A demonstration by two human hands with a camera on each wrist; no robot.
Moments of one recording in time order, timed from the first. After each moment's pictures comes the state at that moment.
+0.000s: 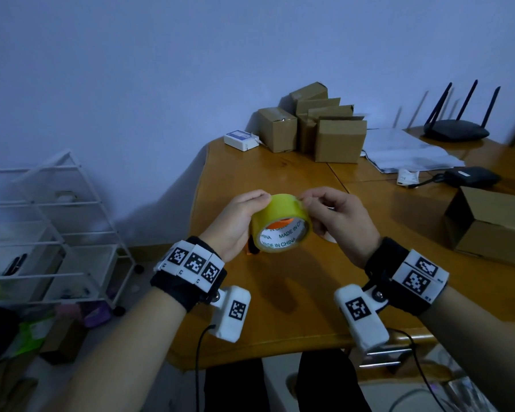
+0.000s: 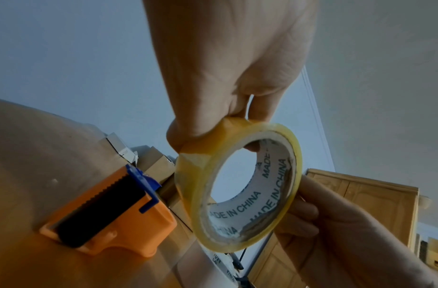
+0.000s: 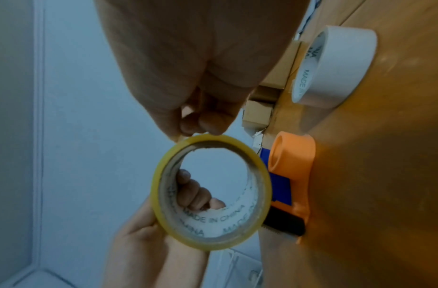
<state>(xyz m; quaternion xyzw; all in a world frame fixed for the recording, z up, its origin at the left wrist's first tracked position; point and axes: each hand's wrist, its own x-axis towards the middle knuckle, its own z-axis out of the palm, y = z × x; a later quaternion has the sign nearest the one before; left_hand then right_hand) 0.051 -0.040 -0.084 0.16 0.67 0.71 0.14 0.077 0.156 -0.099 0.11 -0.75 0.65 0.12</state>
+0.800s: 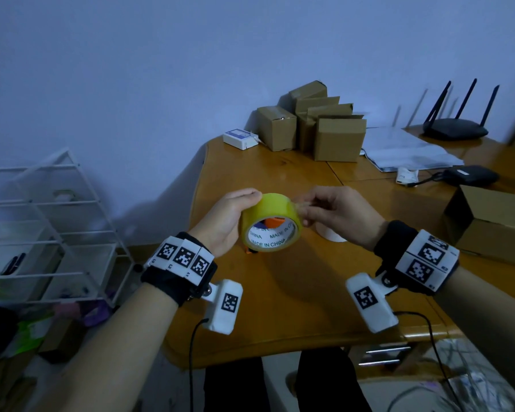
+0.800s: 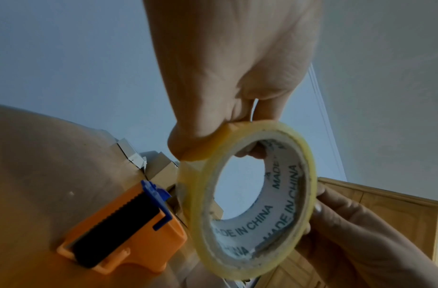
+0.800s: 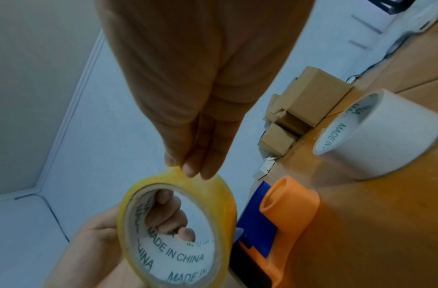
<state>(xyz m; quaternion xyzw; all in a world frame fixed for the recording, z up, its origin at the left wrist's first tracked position) 0.041 -0.054 -0.085 0.14 0.66 0.72 0.15 0.066 0.172 -0.082 0.22 -0.89 0.39 0.10</state>
